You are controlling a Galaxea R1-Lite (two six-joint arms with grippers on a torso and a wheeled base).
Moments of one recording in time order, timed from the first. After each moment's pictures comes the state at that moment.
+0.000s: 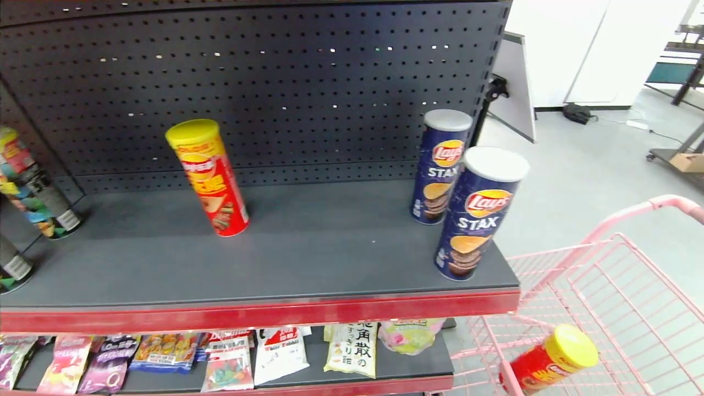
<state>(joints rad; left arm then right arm) 0.00 0.00 0.00 0.00 -0.02 0.00 0.00 0.00 0.00 0.00 0.06 0.01</state>
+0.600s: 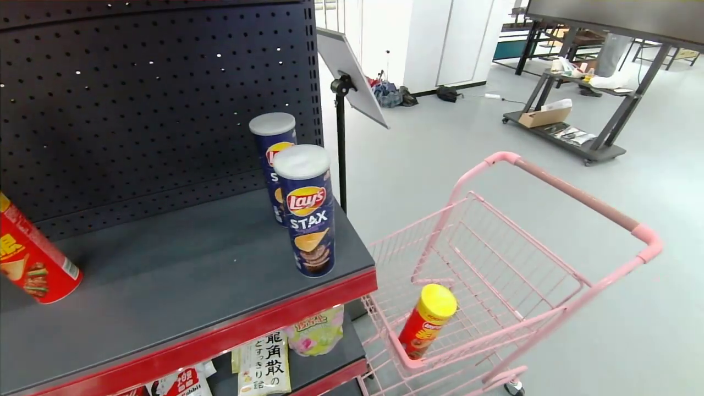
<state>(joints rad) 0.00 0.00 0.00 0.00 -0.02 0.00 0.00 0.00 0.00 0.00 0.06 0.00</state>
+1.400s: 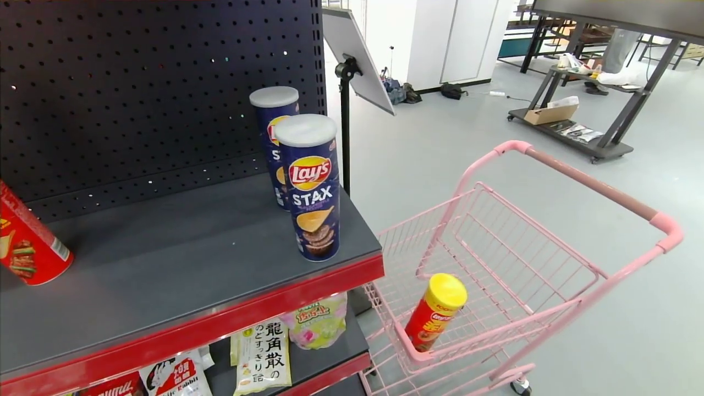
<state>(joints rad) 0.00 0.00 0.00 0.00 -0.02 0.00 0.00 0.00 0.00 0.00 0.06 0.01</state>
